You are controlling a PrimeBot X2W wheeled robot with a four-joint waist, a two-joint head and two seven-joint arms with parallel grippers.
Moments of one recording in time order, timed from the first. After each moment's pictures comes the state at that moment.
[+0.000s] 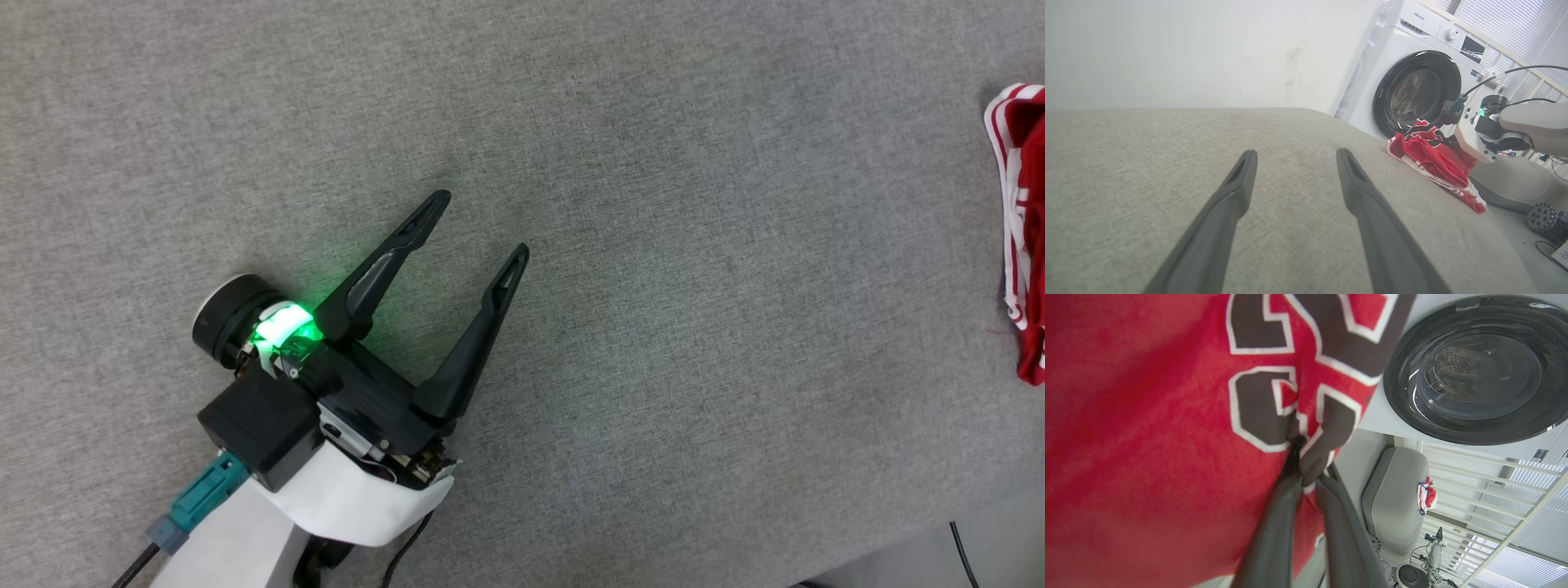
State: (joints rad) left arm -0.34 0.35 -0.44 -0.23 -0.35 -0.13 -0.27; right arm -0.61 -0.68 -0.02 0.46 -0.22 0.13 0.40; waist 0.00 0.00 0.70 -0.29
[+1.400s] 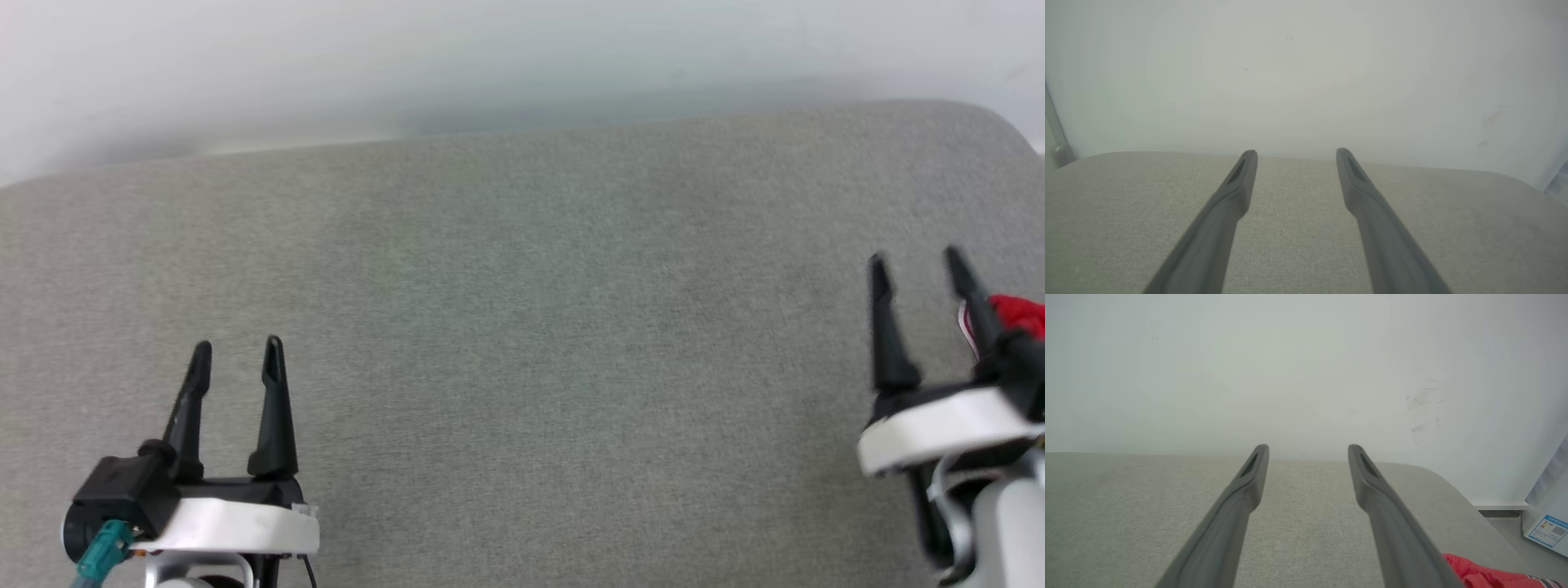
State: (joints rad) left arm -0.02 0.09 0.08 -0.05 -0.25 -0.13 -0.26; right arm -0.21 -0.11 -0.07 0.05 0.08 0.13 -0.11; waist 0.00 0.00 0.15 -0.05
